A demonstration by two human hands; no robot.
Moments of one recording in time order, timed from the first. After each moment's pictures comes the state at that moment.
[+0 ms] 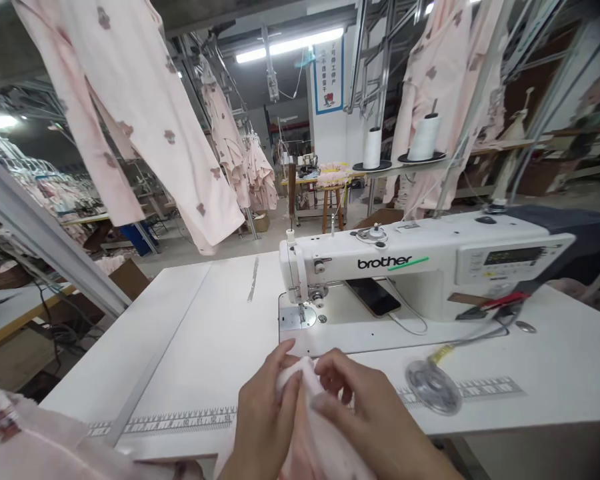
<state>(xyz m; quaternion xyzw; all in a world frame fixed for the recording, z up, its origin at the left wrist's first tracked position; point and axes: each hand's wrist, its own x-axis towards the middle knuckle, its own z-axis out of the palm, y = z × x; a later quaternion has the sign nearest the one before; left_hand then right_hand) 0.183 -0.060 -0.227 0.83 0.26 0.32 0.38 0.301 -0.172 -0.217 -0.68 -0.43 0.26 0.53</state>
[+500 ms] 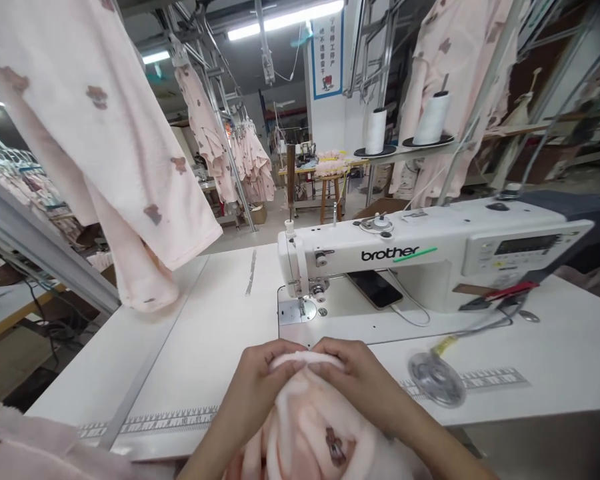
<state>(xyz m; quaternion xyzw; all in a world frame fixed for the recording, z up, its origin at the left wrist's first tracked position) 0.197 -0.021 -0.200 0.81 0.24 0.09 0.53 0.322 -0.153 -0.227 -0.66 -0.47 0.28 0.51</state>
